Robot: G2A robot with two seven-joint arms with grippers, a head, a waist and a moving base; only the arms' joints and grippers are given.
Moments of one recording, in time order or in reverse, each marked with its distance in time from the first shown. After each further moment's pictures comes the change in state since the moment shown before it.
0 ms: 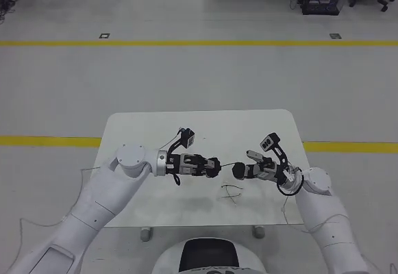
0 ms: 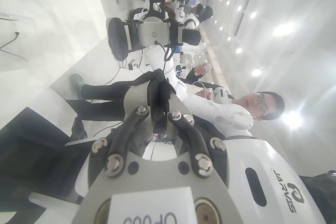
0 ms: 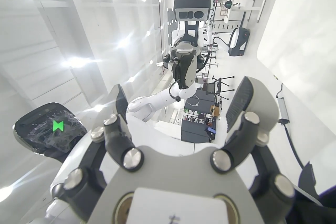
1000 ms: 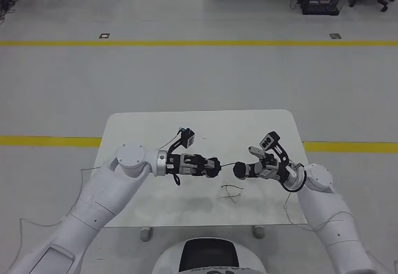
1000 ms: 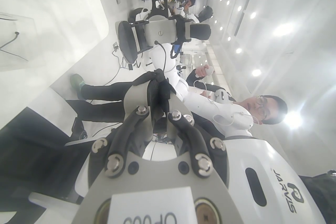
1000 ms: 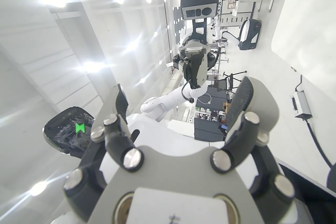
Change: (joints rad) left arm 0.000 0.000 0.000 0.000 0.000 0.000 0.000; right arm 0.022 0.056 -0.066 0.003 0.112 0.084 -0.004
